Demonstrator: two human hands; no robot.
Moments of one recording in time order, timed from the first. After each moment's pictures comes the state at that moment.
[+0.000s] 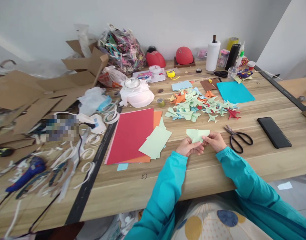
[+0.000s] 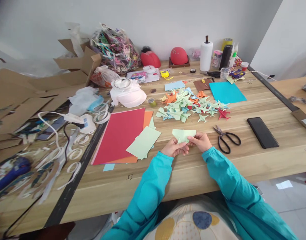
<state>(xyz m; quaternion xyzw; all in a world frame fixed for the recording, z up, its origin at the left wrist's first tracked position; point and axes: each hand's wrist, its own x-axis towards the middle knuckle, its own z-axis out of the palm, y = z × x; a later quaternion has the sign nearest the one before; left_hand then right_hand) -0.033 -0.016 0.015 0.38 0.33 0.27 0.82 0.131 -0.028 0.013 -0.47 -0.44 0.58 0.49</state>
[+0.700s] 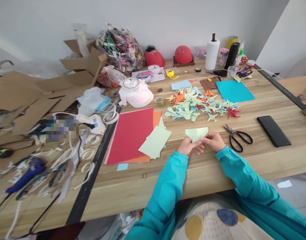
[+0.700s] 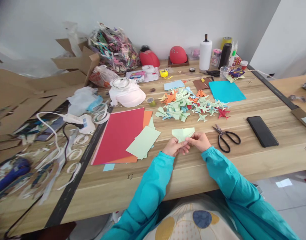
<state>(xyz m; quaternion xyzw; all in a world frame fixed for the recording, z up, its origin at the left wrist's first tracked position) -0.025 -0.017 0.010 0.40 0.38 0.28 0.79 0.131 -0.030 0.012 -0.49 -0.47 0.57 0.47</state>
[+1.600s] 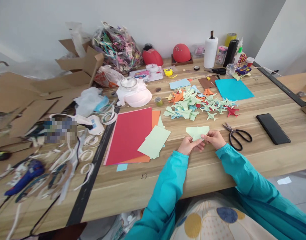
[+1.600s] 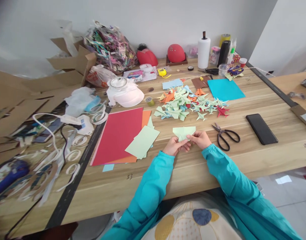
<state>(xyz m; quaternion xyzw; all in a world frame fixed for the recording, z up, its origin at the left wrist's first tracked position) -0.021 -0.018 0.011 0.40 0.38 0.30 0.78 0.136 -0.027 0.010 -0.51 -0.46 0.56 0.46</state>
